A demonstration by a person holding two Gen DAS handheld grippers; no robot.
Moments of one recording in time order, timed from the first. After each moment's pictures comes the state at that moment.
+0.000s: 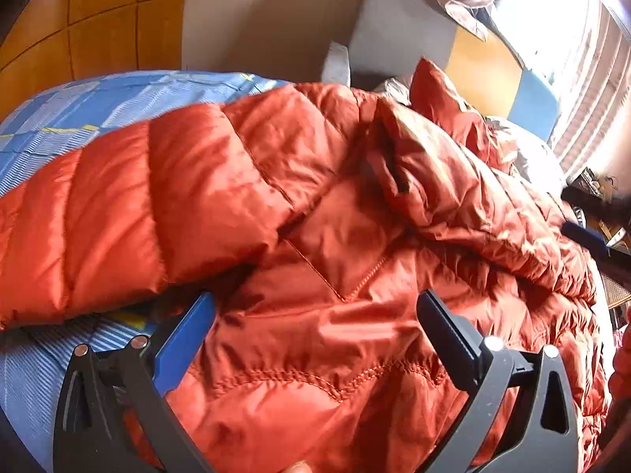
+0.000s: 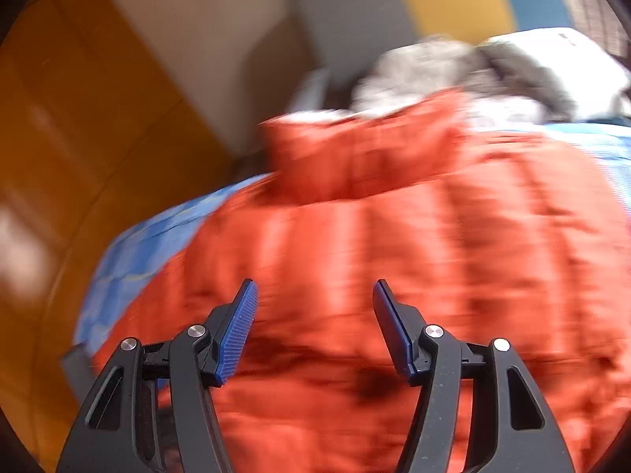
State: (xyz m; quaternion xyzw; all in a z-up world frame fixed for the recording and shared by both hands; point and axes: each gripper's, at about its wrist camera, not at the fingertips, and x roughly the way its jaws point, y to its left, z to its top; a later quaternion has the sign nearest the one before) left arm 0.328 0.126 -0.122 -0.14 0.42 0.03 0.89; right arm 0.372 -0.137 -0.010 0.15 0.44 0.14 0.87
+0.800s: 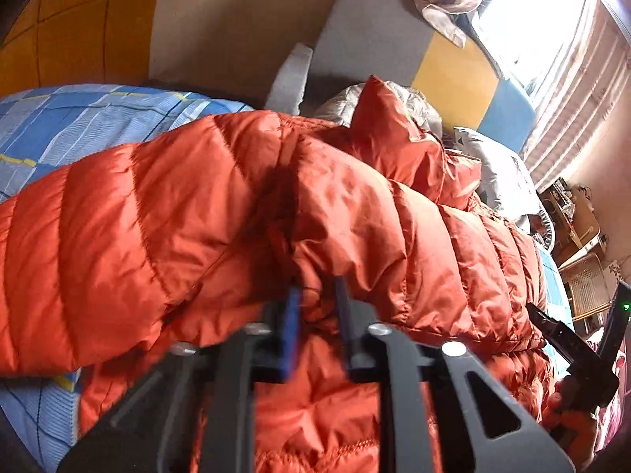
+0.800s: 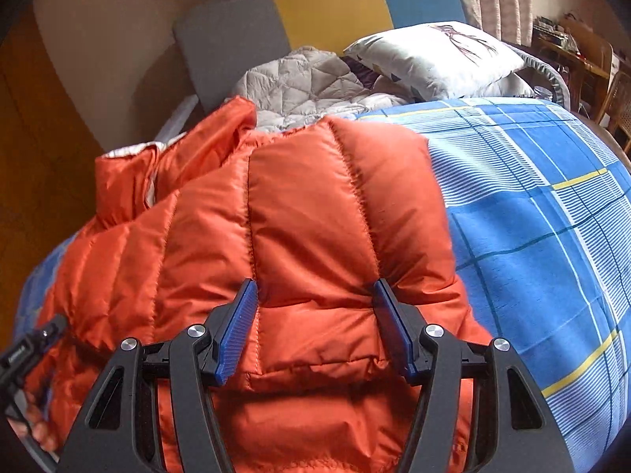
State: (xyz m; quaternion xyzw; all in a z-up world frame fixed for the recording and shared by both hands) left arm 0.381 0.092 -0.097 -0.17 0.42 -0.03 0.89; right arm 0.363 -0.249 -0.061 0.12 0.44 -0.01 0.89
